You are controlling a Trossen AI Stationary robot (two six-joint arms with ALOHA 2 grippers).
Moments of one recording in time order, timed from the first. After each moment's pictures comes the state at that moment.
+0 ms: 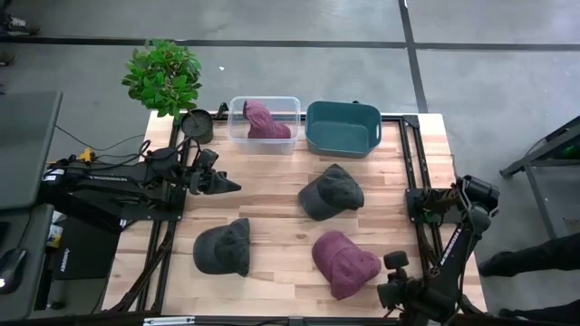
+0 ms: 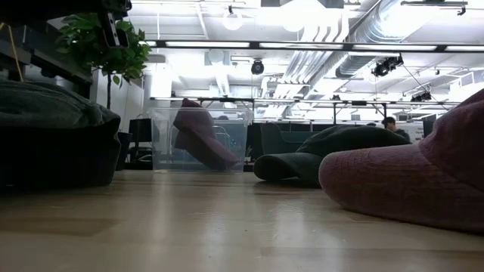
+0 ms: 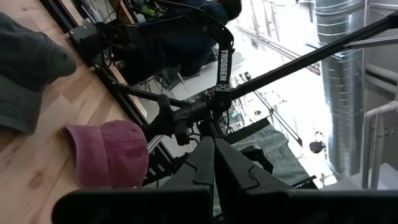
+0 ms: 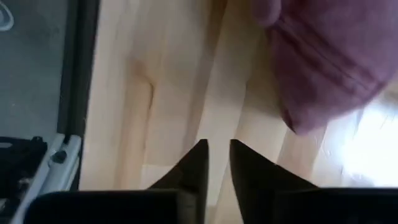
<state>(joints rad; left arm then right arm) 0.03 0.60 0.40 0.34 0.27 -1.16 1.10 1.79 1.34 -1.12 0.20 0.88</state>
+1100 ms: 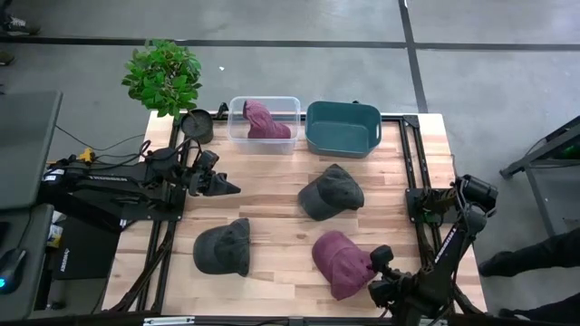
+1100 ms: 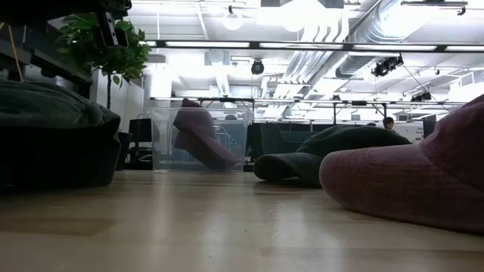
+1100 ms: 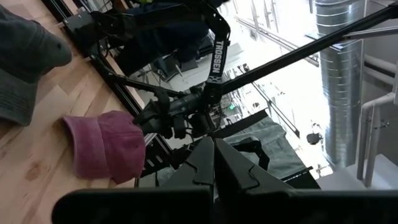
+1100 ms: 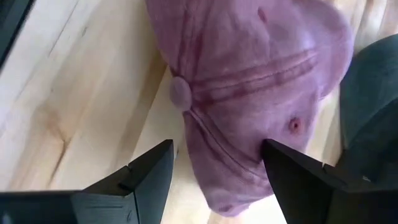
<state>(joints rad) 0.03 0.60 0.40 0.34 0.31 -1.16 1.07 1.79 1.24 -1.02 0.51 0.65</state>
